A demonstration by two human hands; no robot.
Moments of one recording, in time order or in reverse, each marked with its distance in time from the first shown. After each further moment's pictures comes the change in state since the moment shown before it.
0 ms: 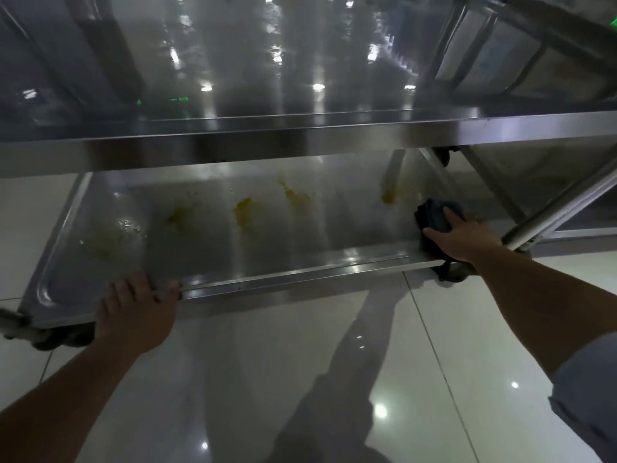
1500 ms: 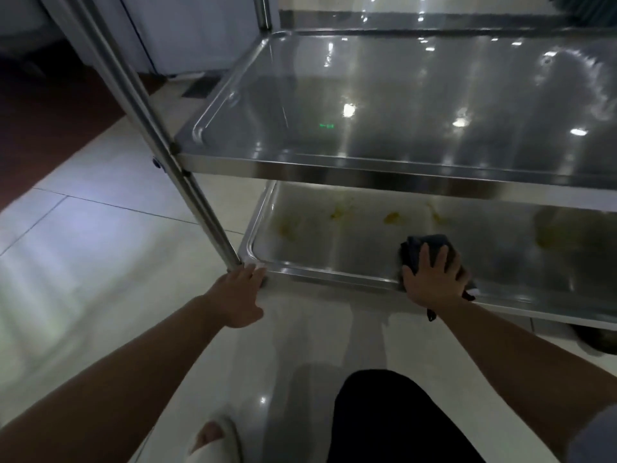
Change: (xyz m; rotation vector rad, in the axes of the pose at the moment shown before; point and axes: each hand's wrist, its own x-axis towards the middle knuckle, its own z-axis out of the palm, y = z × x) left_hand -0.139 -0.064 -0.187 0.245 -0.471 0.241; right_hand -0.157 -0.252 0.073 -0.057 -0.042 -0.327
